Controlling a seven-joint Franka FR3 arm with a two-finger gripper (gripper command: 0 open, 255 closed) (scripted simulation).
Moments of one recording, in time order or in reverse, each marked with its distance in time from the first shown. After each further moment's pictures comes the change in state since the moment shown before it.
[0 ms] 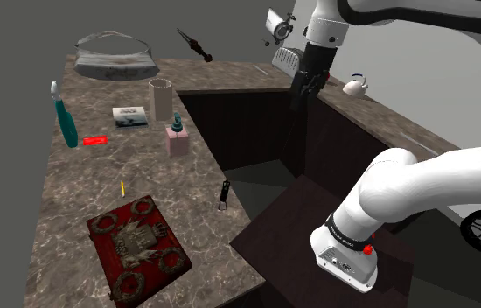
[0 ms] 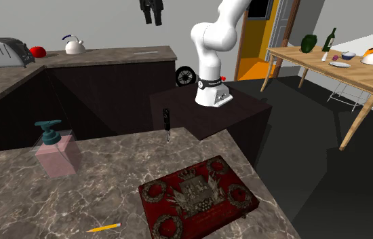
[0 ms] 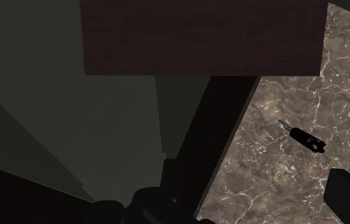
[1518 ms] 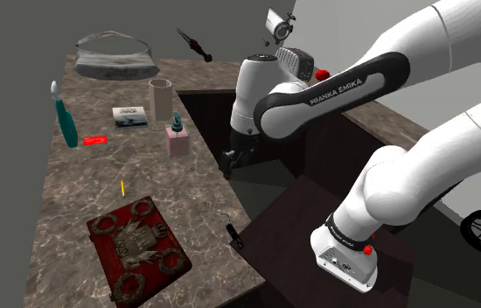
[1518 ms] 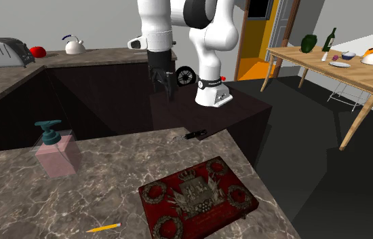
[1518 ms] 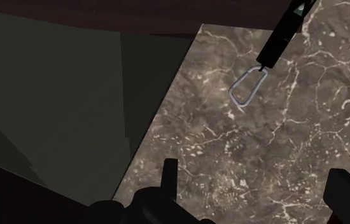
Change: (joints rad) arm 0.154 0.422 0.288 -0.264 0.149 0.752 0.224
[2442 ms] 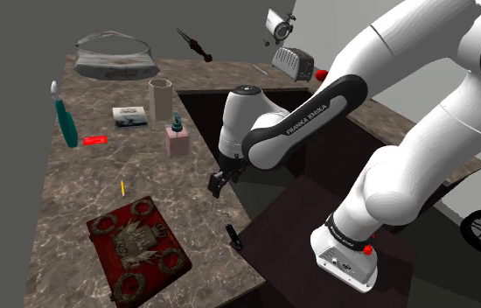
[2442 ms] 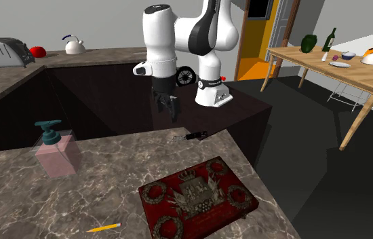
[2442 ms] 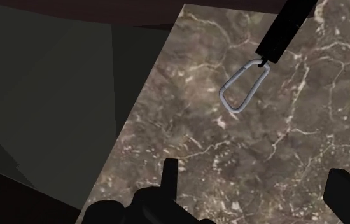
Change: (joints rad) arm -0.001 0.219 0.059 -0.015 -0.038 0.245 0.070
